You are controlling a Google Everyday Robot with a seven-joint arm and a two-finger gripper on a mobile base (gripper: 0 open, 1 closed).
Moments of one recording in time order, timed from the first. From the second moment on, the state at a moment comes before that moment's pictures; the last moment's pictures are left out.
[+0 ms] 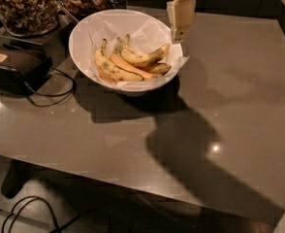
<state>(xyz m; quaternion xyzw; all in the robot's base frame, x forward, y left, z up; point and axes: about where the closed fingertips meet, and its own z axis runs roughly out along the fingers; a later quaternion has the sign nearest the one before) 0.623 -0.072 1.023 -0.78 0.58 -0.14 0.18</state>
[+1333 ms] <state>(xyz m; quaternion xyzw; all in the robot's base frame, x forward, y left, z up) 0.653 -0.050 1.007 -0.81 0.56 -0.06 0.19</state>
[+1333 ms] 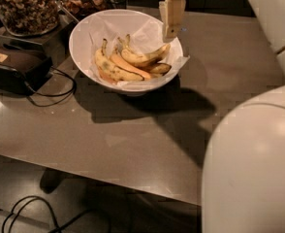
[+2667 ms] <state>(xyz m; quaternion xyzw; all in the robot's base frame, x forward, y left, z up) 0.684 -0.031 0.976 -0.80 0.56 0.00 0.20</state>
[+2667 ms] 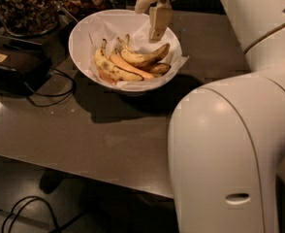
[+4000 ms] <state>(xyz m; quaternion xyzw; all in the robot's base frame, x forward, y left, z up) 0.673 -0.045 0.943 -0.77 0.63 0.02 0.14</state>
